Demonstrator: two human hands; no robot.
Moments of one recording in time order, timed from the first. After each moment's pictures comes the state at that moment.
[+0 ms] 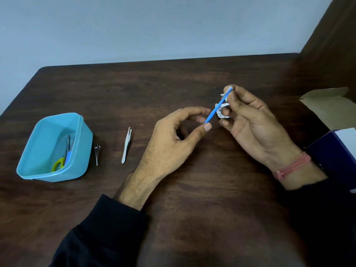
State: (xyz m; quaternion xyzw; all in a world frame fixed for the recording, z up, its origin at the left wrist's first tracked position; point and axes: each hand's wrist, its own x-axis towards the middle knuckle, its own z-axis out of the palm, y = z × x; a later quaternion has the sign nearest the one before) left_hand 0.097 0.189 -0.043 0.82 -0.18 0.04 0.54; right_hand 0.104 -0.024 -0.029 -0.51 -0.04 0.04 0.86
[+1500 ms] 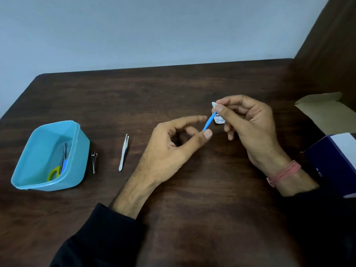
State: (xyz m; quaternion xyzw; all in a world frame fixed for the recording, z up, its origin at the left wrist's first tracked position) left_hand 0.095 0.193 -0.040 0.76 -0.18 -0.03 0.62; right_hand 0.108 -0.027 -0.044 -0.70 -0.02 -0.15 0.70
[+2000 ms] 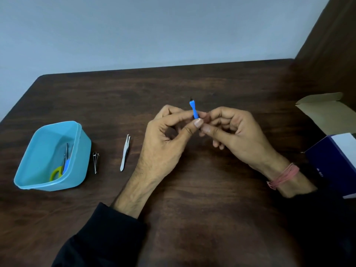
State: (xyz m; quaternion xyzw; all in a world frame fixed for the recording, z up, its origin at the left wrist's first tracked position) left_hand 0.103 0.195 -0.043 0.77 -0.19 0.11 0.60; right_hand 0.100 -0.023 -0.044 -0.76 -0.14 -0.02 0.63
